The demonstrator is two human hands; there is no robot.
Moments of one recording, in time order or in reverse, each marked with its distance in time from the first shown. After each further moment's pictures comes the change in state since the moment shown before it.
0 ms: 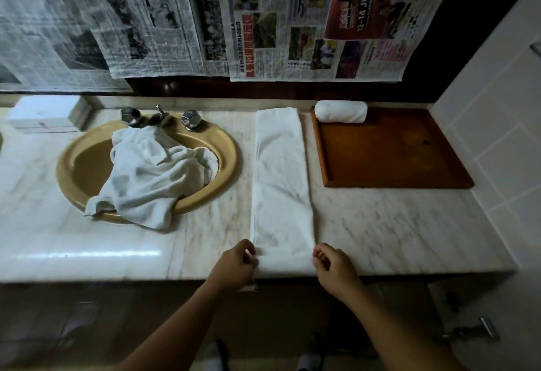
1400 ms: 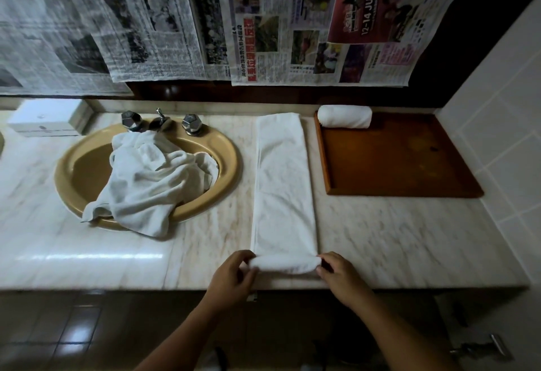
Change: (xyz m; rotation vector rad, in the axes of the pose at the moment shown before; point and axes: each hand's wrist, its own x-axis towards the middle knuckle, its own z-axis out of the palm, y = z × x) left_hand -0.011 -0.012 0.011 -0.049 0.160 0.223; right_hand 0.021 0.002 -0.014 0.075 -0.197 0.074
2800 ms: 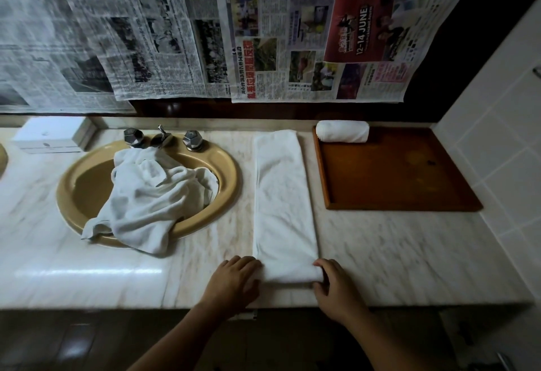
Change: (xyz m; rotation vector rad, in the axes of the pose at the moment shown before) left_hand 0.034 -0.007 -0.012 0.590 0.021 0.396; right_hand -0.003 -0.007 0.006 -0.086 0.147 -0.164
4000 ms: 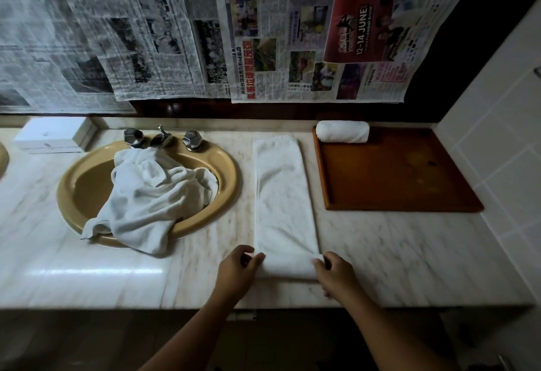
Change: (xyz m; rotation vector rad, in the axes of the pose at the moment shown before) left_hand 0.030 0.027 -0.009 -0.654 0.039 -0.741; right_hand 0.032 -0.021 -0.015 0.206 0.004 0.419
